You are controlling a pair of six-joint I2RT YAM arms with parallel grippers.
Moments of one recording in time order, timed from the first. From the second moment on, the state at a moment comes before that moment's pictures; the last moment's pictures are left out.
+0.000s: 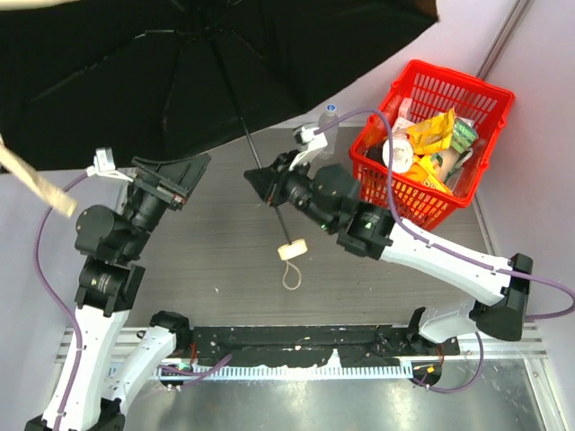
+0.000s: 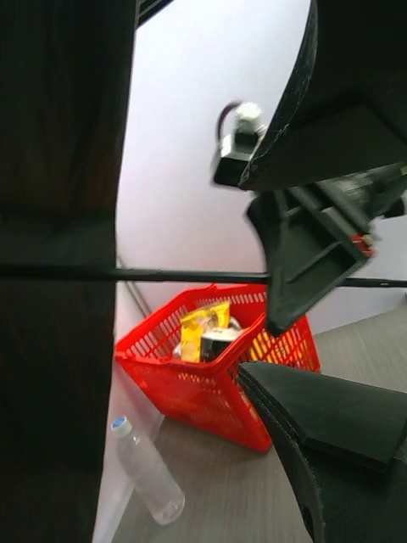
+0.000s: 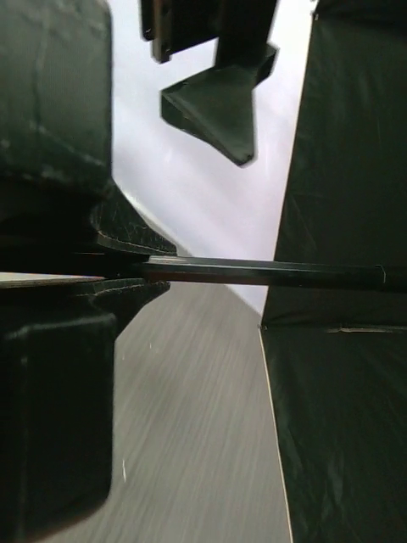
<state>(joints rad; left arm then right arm) -0.27 0.66 1.04 -0.15 0.20 -1.13 1.03 1.36 1.37 0.05 0.20 0.53</state>
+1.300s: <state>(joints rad) -0.28 1.33 1.49 0.19 -0.07 -1.05 1.32 1.54 1.47 0.14 0.92 -0.13</state>
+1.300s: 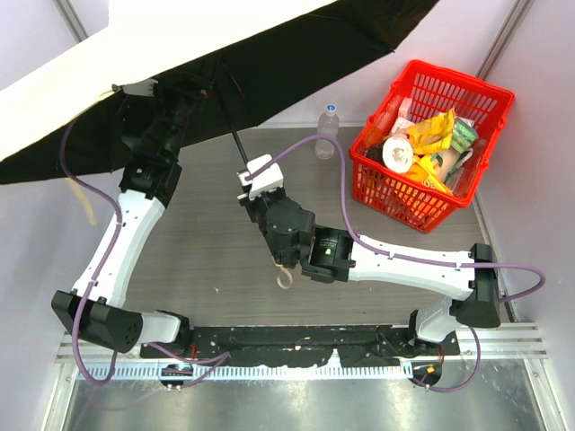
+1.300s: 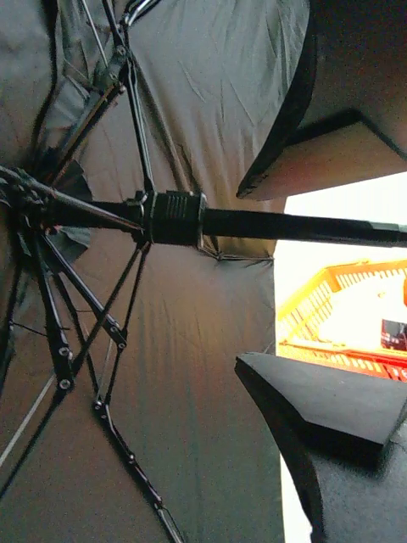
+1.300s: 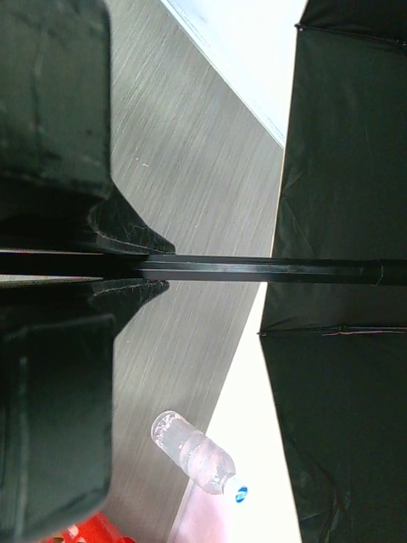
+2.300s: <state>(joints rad) -0.28 1.39 1.59 0.23 -0.16 -1.05 1.35 1.54 1.52 0.08 0.98 -0.14</state>
